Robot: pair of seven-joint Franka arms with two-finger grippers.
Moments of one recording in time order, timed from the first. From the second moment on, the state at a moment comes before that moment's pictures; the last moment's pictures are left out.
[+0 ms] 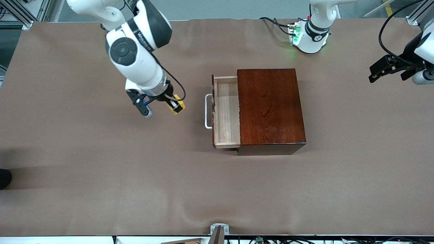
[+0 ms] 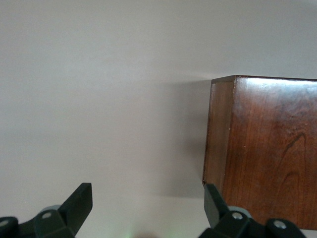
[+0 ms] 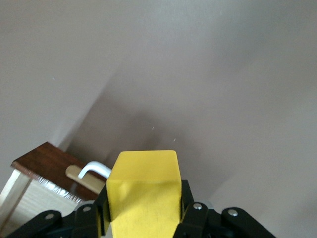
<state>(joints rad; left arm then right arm) 0.15 -0.06 -0.20 -1.56 0.01 1.51 -0.12 0.60 0.21 0.00 -1.76 0.17 2.01 1.49</state>
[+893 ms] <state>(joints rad) 0.16 -0.05 -0.21 -1.56 0.01 1.51 -0.12 0.80 0.40 0.00 -1.56 0.17 2.02 2.02</state>
